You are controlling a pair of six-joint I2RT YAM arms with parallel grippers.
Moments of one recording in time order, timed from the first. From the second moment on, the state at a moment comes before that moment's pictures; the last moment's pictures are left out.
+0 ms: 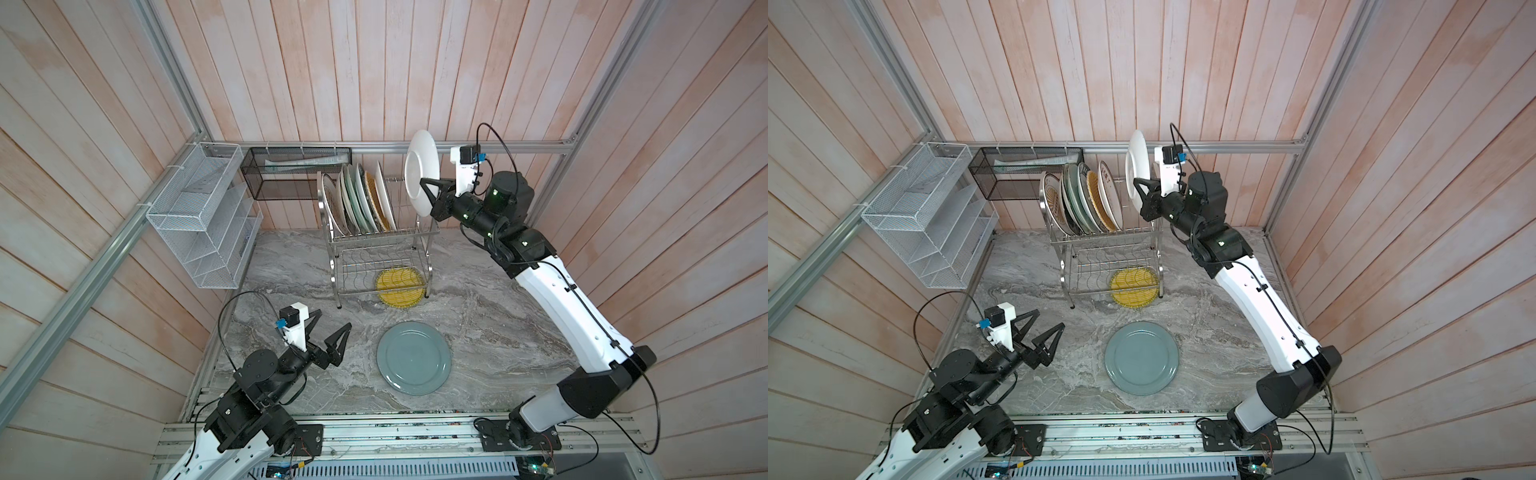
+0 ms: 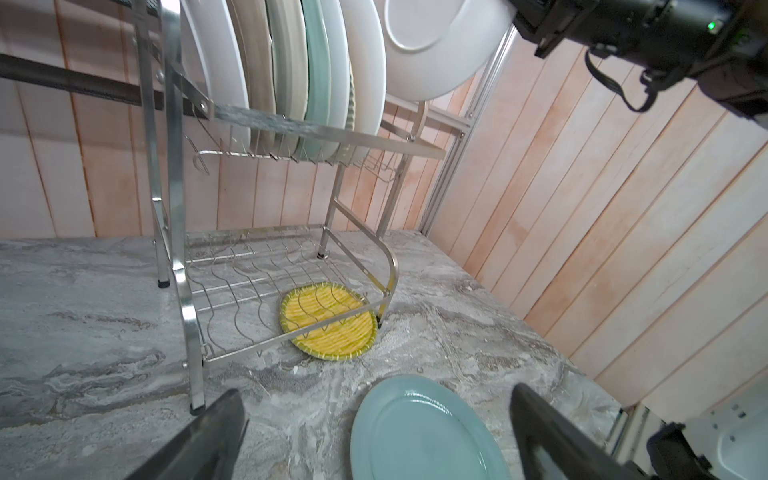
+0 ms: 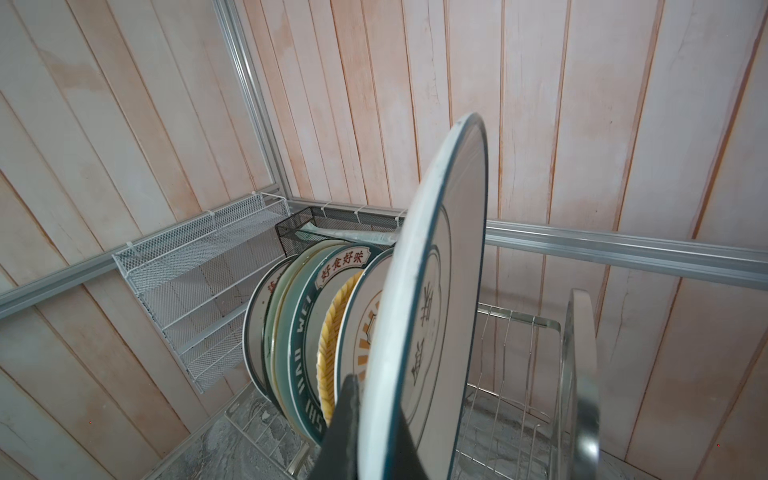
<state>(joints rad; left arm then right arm) -0.71 0.30 0.50 -0.26 -0.06 -0.30 0.53 1.59 1.85 -0.24 -0.24 0.22</state>
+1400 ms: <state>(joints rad) -0.71 0.35 0.50 -0.33 0.02 -0.30 0.53 1.83 1.98 -0.31 -0.20 0.29</state>
